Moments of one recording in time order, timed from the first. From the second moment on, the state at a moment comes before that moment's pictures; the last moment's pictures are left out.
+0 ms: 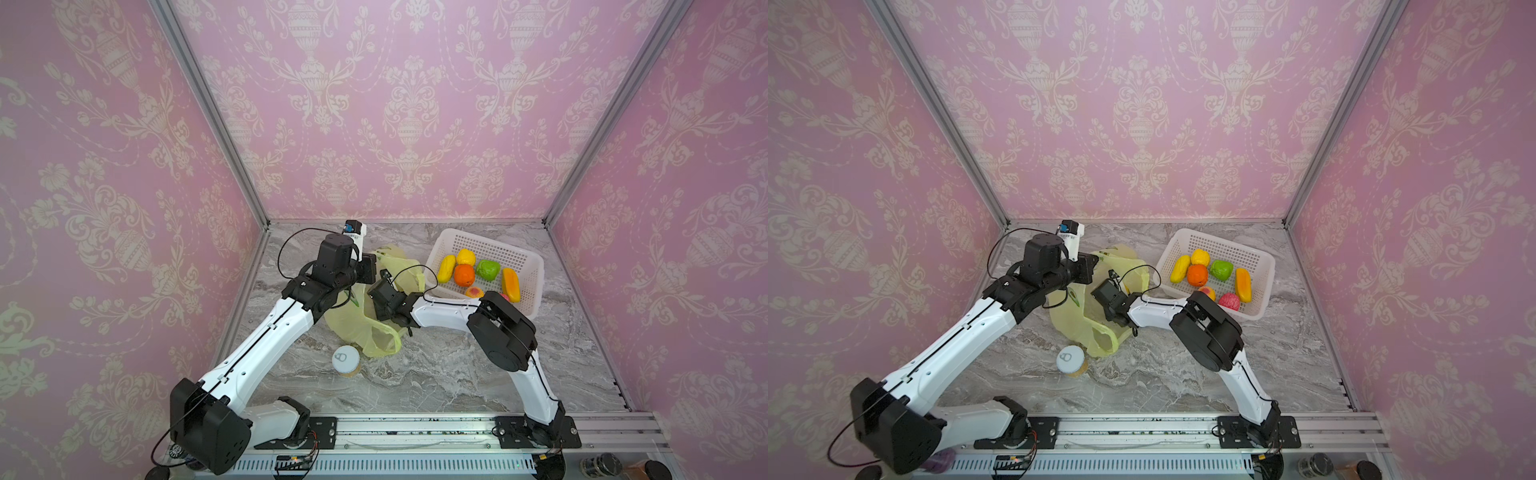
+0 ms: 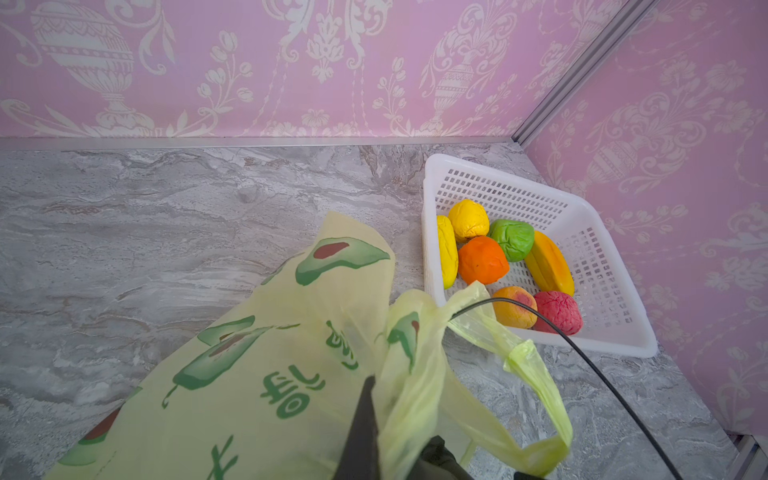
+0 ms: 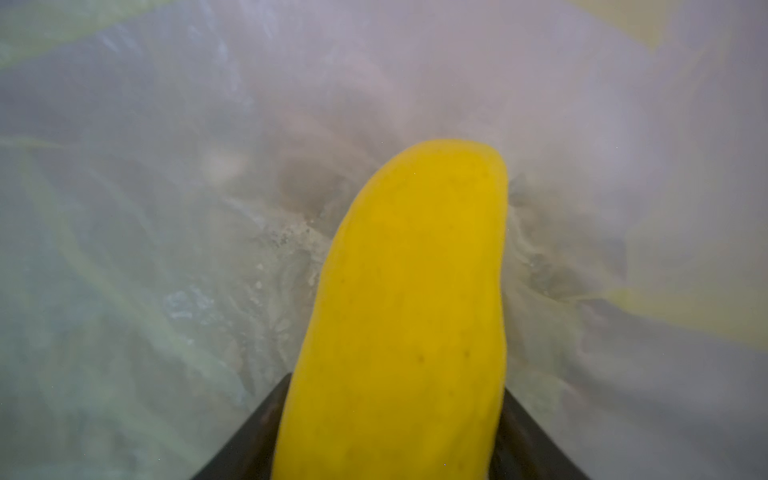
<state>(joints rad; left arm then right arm) -0.46 1.26 1.14 -0.39 0.07 -0.34 0.89 2.17 1.47 -0.25 0.42 0.51</state>
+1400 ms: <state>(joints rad) -0.32 1.56 1.11 -0.18 0.07 -0.44 0.36 1.17 0.76 -0.14 0.32 0.44</state>
